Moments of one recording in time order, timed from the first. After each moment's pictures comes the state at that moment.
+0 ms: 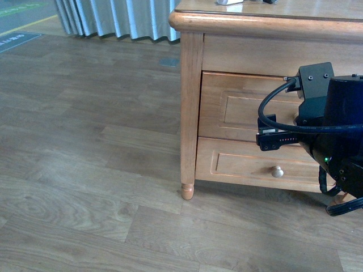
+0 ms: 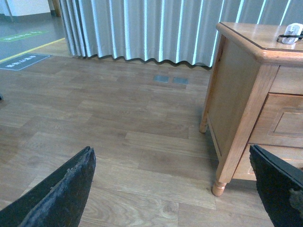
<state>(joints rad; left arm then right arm) 0.00 0.00 0.01 0.00 0.00 0.00 0.21 2.27 0.90 1.05 0.30 -0.12</state>
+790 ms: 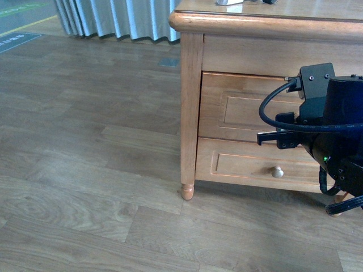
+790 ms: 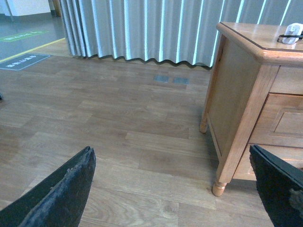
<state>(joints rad) 0.00 0.00 0.01 0.00 0.00 0.00 0.21 2.27 0.91 1.05 0.32 -0.12</state>
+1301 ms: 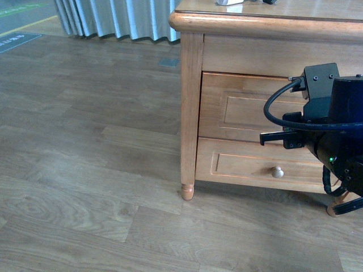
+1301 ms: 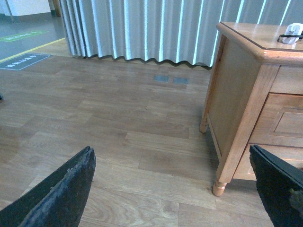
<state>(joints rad) 0.00 0.00 0.01 0.00 0.00 0.00 0.21 2.25 0.89 1.02 0.28 -0.09</state>
